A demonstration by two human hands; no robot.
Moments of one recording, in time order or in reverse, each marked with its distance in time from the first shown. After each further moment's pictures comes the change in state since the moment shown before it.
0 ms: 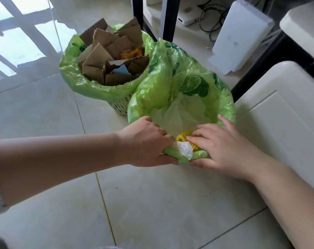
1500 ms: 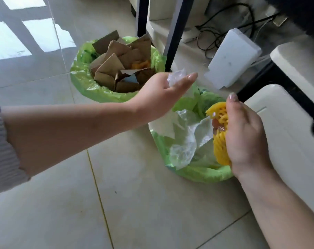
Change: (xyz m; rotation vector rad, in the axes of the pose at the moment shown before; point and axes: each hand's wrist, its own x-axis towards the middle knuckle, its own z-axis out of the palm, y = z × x) left_hand 0.004 -0.026 -0.085 -1.171 0.542 -0.499; right_hand 0.008 -0.070 -0.089 1.219 0.814 0.664
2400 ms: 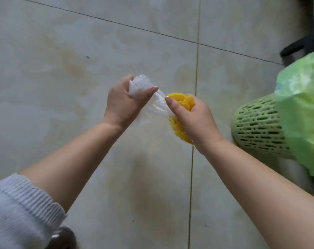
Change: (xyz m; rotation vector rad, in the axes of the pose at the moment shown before) left_hand -0.131 -0.355 -0.295 -0.172 0.834 -0.462; right_hand -0.029 -0.009 0.479 -0.183 -0.808 0.206
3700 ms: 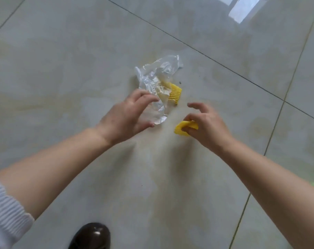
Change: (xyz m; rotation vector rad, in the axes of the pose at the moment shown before) left_hand -0.003 -0.071 -0.168 0.615 -0.044 0.286; right_hand 0.082 -0.022 0.114 -1.055 -0.399 -0.679
